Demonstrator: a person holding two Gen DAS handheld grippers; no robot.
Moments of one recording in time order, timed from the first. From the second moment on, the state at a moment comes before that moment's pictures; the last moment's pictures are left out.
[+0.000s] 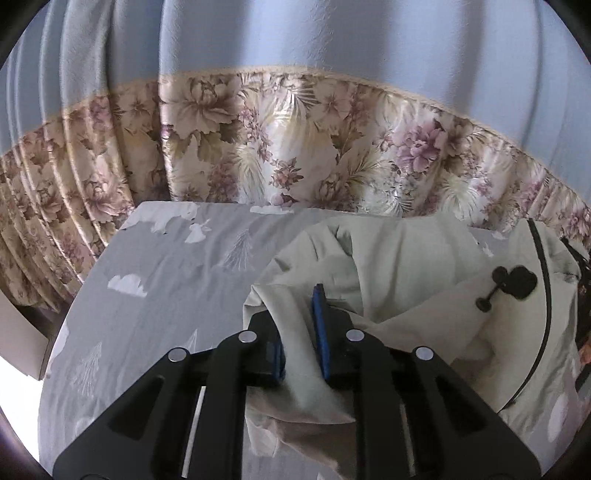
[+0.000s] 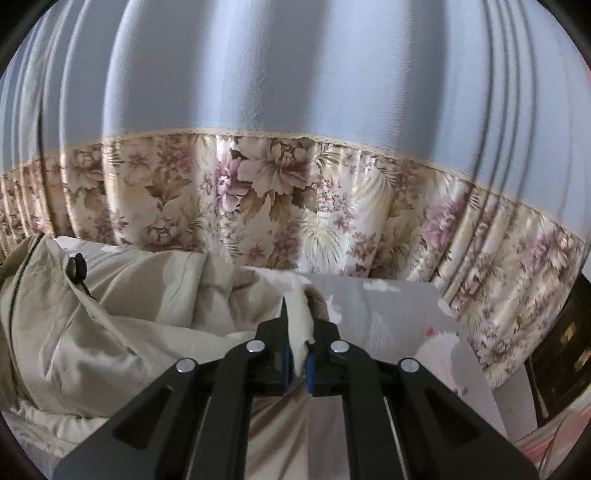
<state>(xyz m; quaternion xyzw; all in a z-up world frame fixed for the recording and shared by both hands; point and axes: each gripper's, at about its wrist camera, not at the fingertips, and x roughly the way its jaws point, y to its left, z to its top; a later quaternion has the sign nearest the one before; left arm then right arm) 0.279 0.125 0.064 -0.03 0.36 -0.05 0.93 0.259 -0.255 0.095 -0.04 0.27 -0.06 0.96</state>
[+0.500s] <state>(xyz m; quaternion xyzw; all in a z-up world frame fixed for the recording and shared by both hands) 0.345 0.121 0.021 -0.03 0.43 -0.04 0.90 0.307 -0.285 0.065 0.06 0.34 0.02 0.94</state>
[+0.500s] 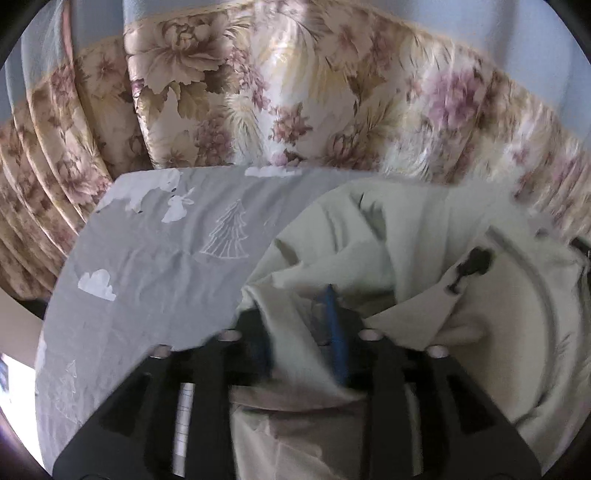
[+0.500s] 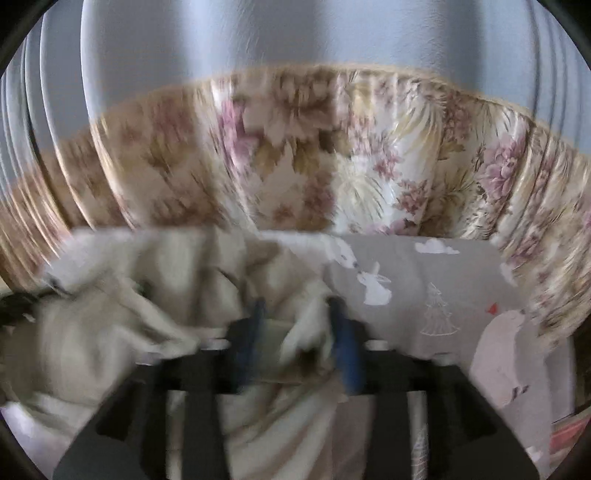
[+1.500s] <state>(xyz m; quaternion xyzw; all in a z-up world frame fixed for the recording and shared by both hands) 0.251 0.102 -0.024 0.06 0.37 -0.13 0.92 0.227 -0.218 -0.006 -0.08 0.32 0.11 0.94</state>
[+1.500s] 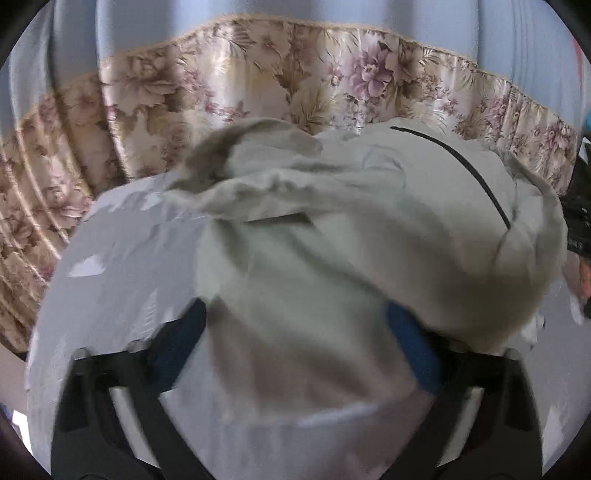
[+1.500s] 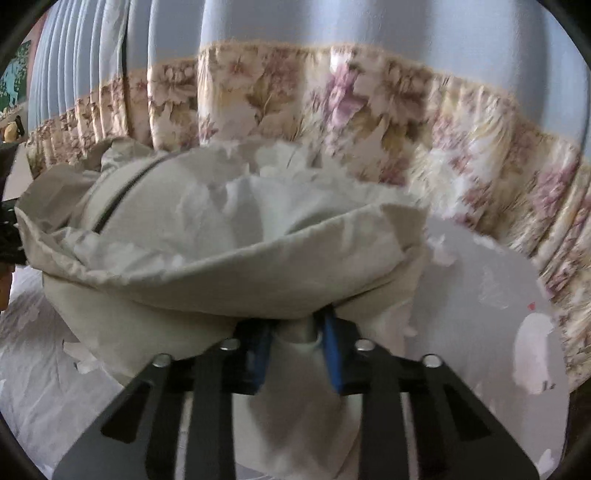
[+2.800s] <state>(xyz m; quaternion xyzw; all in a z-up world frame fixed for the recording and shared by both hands) 0.315 0.111 0.036 0.04 0.35 -0.06 0.93 0.334 -0.286 0.037 0.11 0.38 0.07 0.91</state>
